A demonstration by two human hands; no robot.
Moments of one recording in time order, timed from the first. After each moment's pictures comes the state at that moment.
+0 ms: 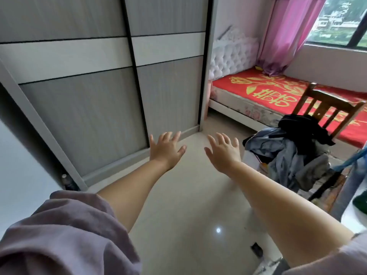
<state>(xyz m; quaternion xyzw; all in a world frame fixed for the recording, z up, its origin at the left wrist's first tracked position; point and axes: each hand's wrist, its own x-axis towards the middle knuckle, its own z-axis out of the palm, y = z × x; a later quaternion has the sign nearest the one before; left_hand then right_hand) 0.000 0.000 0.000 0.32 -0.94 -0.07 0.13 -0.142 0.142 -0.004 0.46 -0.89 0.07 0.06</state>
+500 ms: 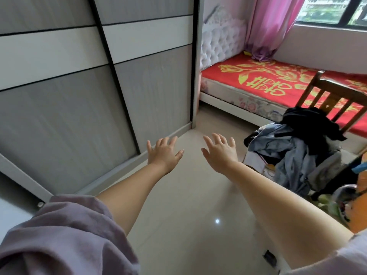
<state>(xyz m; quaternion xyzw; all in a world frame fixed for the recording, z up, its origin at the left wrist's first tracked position) -0.111 -0.165 -0.039 0.30 -0.95 -0.08 0.07 -0.234 -0.011 -0.030 0.42 -0.91 0.05 0.01</state>
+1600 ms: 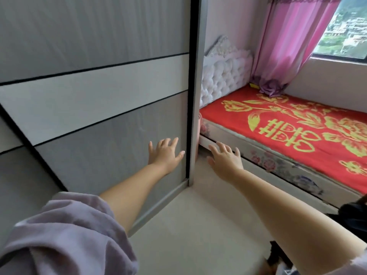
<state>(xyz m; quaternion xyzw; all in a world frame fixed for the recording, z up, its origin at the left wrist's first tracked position) -0.665 -0.536 0.004 0.29 -0.95 -0.06 0.10 -0.789 -0.365 -0.001 0.41 -0.91 0.06 0.01</state>
